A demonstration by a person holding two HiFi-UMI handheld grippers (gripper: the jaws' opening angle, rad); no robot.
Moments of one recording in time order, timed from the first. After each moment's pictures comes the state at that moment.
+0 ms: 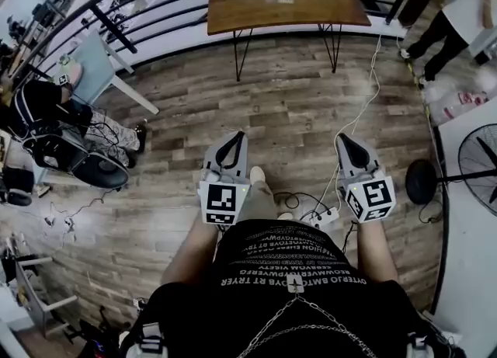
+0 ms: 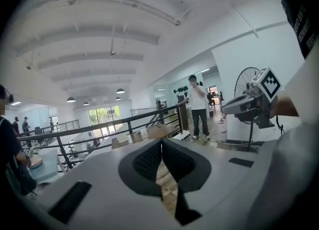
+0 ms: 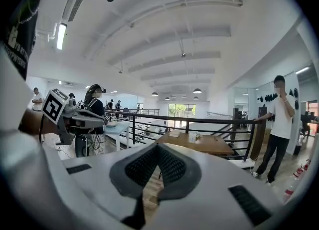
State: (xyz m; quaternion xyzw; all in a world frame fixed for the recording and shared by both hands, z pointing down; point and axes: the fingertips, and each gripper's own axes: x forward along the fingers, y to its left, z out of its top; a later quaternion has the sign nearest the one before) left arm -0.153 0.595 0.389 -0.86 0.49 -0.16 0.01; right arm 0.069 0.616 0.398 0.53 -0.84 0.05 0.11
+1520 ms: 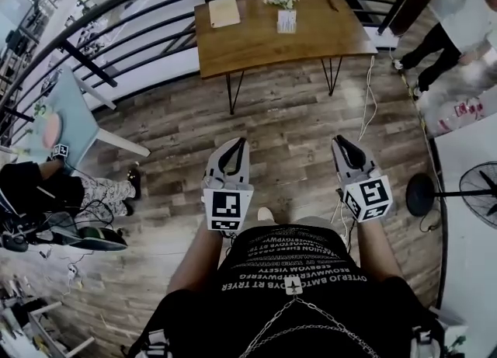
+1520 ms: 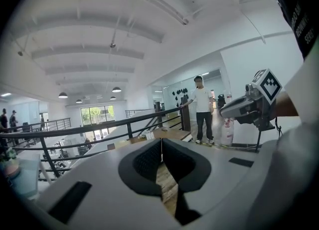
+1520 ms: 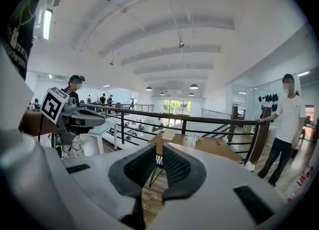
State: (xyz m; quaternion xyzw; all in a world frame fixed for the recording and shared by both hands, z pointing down) left arm -0.209 0.311 0.406 -0.88 0.45 -0.15 0.00; right arm 0.003 0.347 0.412 0.56 -0.81 0.06 0.14
